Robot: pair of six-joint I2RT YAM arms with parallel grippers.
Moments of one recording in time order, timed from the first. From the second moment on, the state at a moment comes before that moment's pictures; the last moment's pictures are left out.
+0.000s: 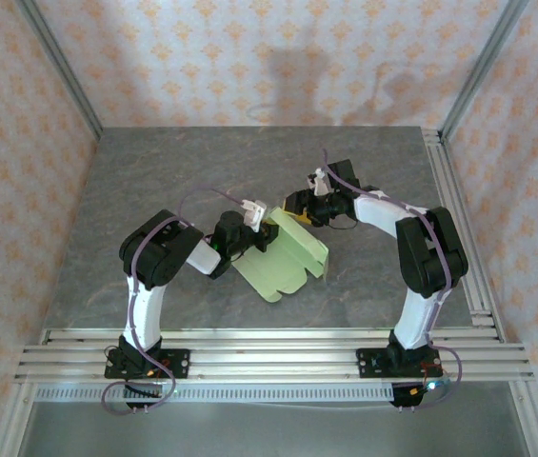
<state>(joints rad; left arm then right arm) -0.52 2.05 0.74 0.99 0.27 -0.20 0.34 1.84 1.17 -0.25 -0.72 0.62</state>
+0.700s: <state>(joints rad) -0.51 2.05 0.73 0.99 0.35 -0.21 0.34 1.83 1.14 -0.22 -0.72 0.65</state>
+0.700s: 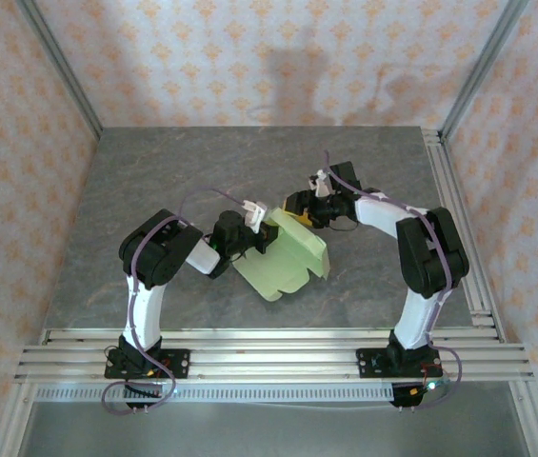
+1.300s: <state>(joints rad) -0.51 1.95 0.78 0.87 0.48 -0.27 0.16 1.56 1.02 -0.27 -0.62 0.71</state>
